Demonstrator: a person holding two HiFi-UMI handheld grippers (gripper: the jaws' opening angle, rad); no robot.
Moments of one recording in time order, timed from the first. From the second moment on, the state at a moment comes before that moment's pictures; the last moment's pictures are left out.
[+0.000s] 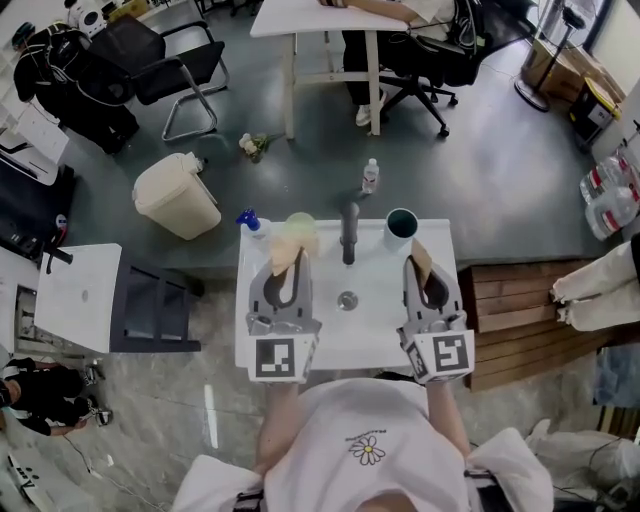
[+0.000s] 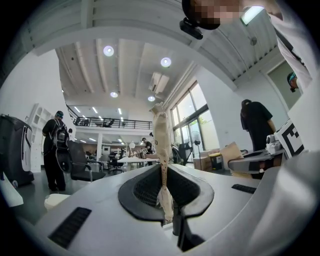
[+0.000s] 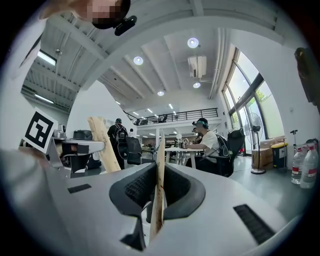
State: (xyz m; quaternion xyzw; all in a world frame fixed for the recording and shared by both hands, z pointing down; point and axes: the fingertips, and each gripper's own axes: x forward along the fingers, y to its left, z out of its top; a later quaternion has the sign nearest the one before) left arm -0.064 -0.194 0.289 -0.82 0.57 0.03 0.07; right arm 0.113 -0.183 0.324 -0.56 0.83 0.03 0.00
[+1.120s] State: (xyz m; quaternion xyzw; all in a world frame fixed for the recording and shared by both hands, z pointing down) left arm -0.073 -0.206 0.326 -0.78 0.63 -0.03 0.02; right arm 0.144 -0.348 0.316 -0.52 0.84 0.04 0.12
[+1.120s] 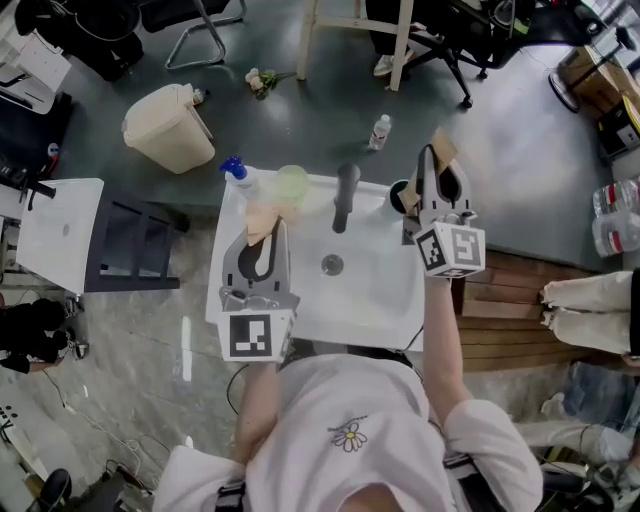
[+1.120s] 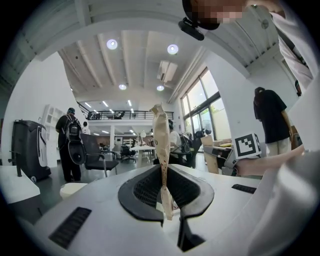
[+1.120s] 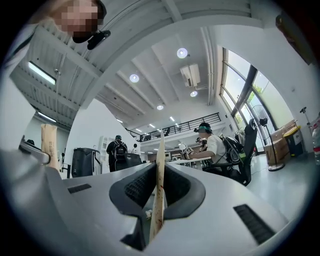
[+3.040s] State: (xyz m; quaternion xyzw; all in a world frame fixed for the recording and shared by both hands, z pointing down) left arm -0.042 -0.217 0.352 -0.80 0.60 -0.05 0.00; right arm 0.151 -0.313 0.403 -0.54 0.84 0.06 0.05
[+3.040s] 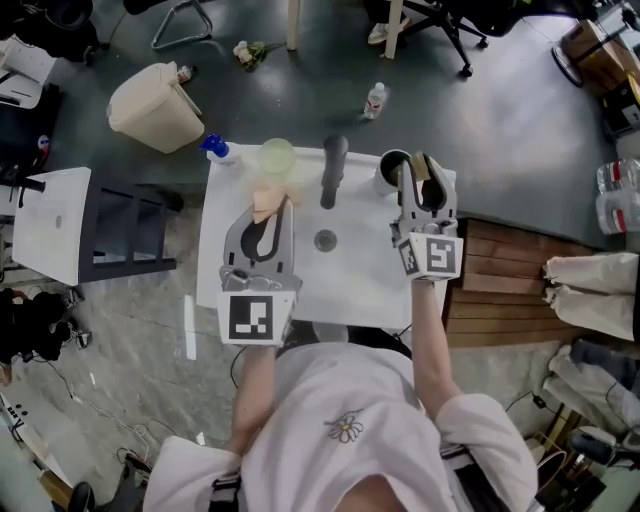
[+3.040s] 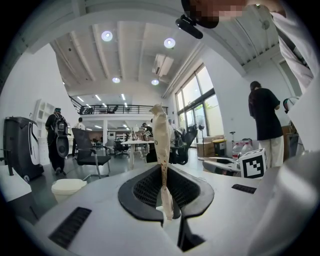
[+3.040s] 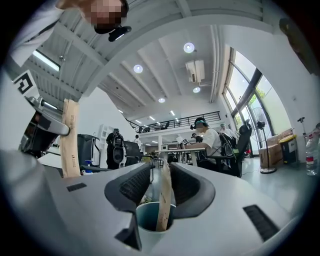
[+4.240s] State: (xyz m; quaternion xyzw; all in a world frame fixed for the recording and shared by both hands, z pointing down) left arm -0.046 -0.192 0.310 -0.80 0.59 0.01 0.06; right arm 0.141 -0.212 0.293 -0.56 0.82 0.13 0.04
